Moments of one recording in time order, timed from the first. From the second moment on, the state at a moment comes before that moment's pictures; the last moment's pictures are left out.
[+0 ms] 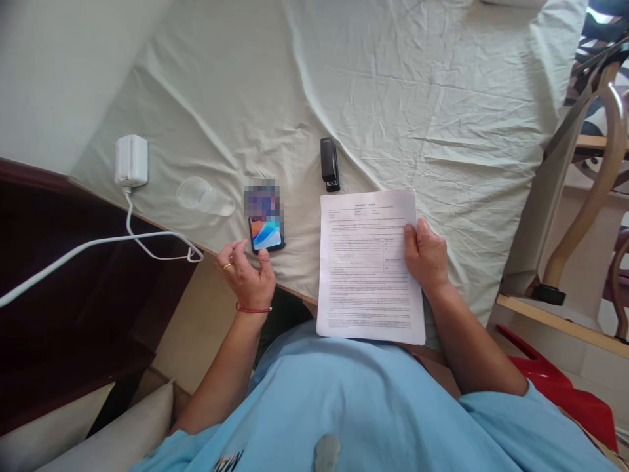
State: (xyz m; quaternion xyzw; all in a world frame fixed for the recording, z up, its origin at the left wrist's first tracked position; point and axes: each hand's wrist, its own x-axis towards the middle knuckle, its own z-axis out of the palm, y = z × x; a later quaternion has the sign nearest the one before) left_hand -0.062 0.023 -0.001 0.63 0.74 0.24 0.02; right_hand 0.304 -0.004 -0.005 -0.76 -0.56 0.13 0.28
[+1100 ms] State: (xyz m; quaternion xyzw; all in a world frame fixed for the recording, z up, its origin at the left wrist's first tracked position) left_hand -0.058 0.041 -0.004 0.63 0.74 0.25 0.01; right_hand 0.303 -0.005 -0.004 -0.75 -0.57 0.14 0.30
